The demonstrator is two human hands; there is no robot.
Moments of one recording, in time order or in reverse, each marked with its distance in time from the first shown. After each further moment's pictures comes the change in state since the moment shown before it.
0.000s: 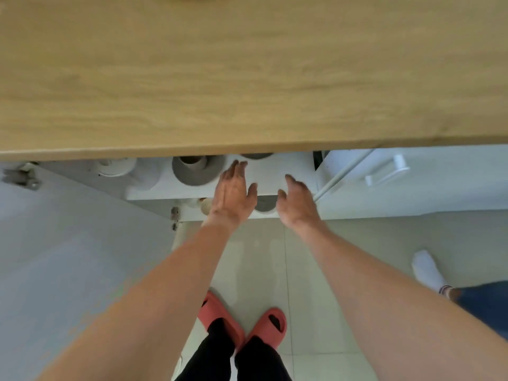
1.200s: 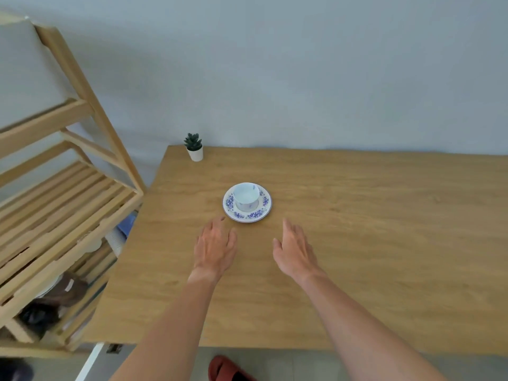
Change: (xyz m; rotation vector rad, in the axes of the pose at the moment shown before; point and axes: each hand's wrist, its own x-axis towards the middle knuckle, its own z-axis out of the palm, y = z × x) left_hand 0.116 0.057 -0.290 -0.093 0.357 -0.068; right_hand 0.031 -0.256 -0.212 -0.108 0.119 -0.264
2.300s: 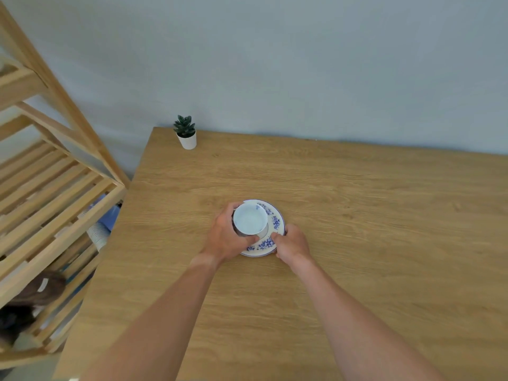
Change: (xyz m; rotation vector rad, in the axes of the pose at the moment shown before) left_hand 0.081 -0.011 0.039 -0.474 -0.255 0.046; right_hand 0.106 0.009 0.050 0.474 -0.063 0.399
